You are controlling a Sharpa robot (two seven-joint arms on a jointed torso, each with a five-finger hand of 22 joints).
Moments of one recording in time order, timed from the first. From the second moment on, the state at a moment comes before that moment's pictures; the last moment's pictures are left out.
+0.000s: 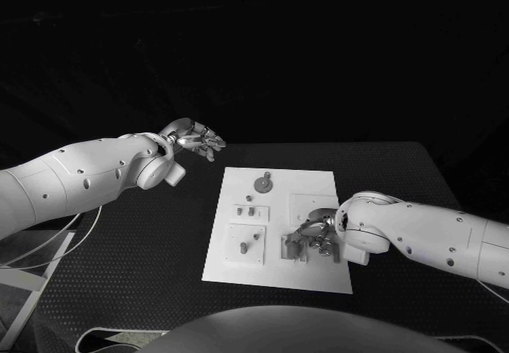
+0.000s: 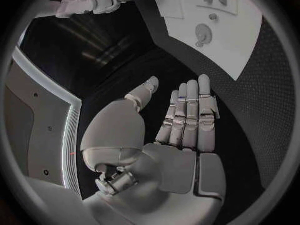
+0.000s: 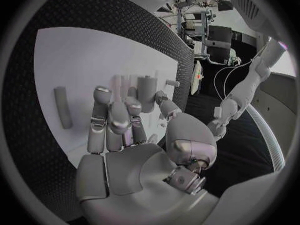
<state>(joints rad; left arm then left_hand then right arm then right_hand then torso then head) 1.22 -0.78 -0.13 1.15 -0.51 -0.18 0.15 1.04 -0.09 0.48 -0.18 0.05 0.82 0.20 0.29 0.54 1.11 0.14 0.12 0.28 0.95 0.06 0.63 0.68 0.06 1.12 -0.04 0.07 0.90 1.12 -0.63 -0.24 1.39 -0.84 0.12 -0.49 0.64 0.07 0.50 -0.25 0.04 1.02 0.05 0.27 0.74 1.17 -0.04 1.12 1.15 1.31 -0.14 1.36 0.97 0.24 1.22 -0.05 0.79 1.31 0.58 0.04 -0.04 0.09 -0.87</state>
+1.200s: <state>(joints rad) 1.22 -0.78 -0.13 1.15 -0.51 -0.18 0.15 1.04 -0.09 0.48 -0.18 0.05 0.82 0.20 0.29 0.54 1.11 0.14 0.12 0.28 0.95 0.06 0.63 0.69 0.06 1.12 -0.04 0.07 0.90 1.11 -0.61 -0.24 1.38 -0.84 0.11 -0.49 0.59 0.00 0.52 -0.25 0.04 1.01 0.07 0.24 0.74 1.17 -0.03 1.11 1.15 1.30 -0.14 1.36 0.96 0.24 1.22 -0.05 0.78 1.31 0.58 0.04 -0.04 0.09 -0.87</state>
